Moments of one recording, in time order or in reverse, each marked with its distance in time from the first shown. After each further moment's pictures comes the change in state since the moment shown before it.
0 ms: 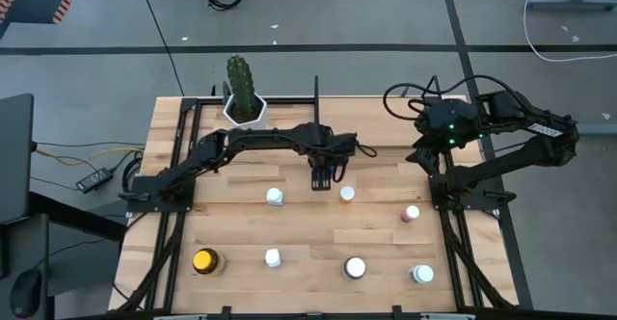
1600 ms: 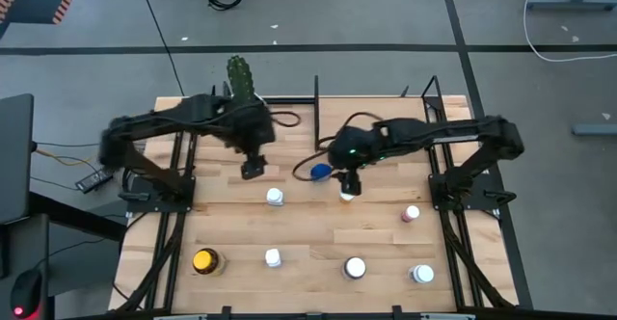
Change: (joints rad) left arm 0.012 -0.872 -0.533 -0.099 0.044 -0.214; right arm 0.045 0.551 0.000 0.596 0.043 -0.584
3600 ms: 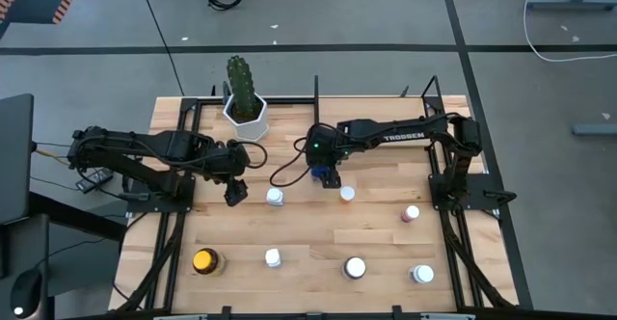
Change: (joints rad) left arm -0.236 -0.256 -0.421 0.107 -0.109 -0.509; right arm -0.164 0.290 -0.010 0.141 -0.133 -0.215
